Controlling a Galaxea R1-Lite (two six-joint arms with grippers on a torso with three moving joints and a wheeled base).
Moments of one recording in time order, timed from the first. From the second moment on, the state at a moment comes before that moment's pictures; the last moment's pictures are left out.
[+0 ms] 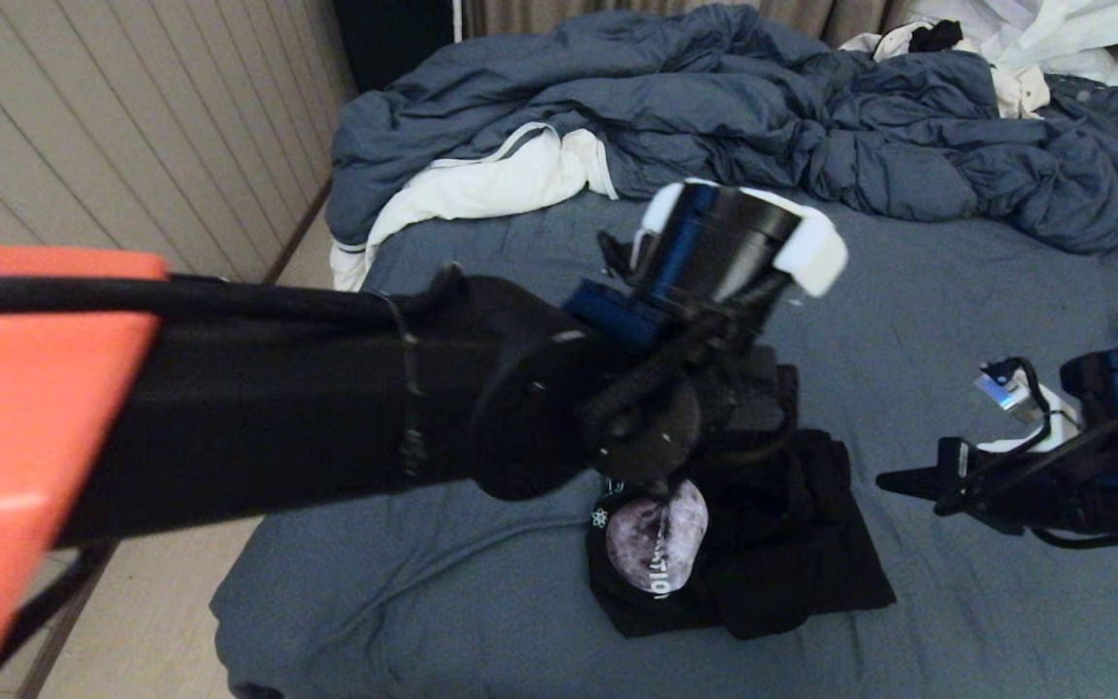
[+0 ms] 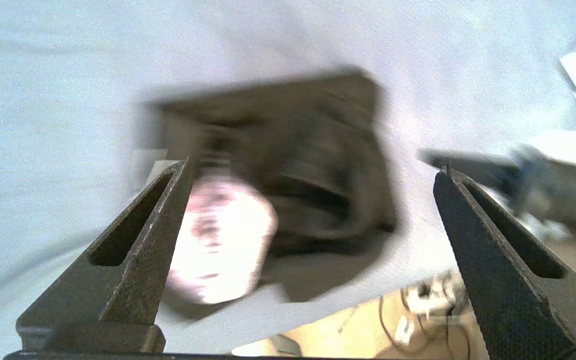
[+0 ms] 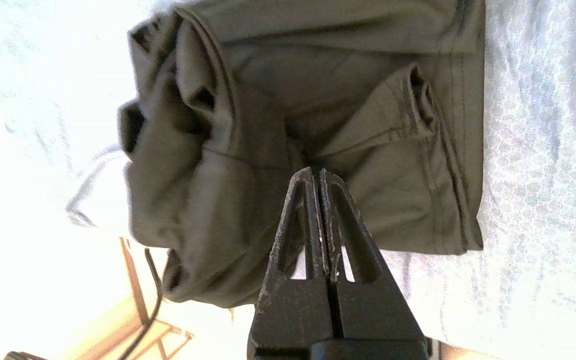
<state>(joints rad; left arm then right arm) -1.06 2.07 -1.82 0.19 0.40 -0.53 -0.23 1.67 -0.77 -0.14 0.57 0.19</state>
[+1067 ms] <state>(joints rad) -0.40 1.44 -0.68 -0.20 0.08 -0.66 -0.08 1.55 -1.19 0.55 0.52 0.20</state>
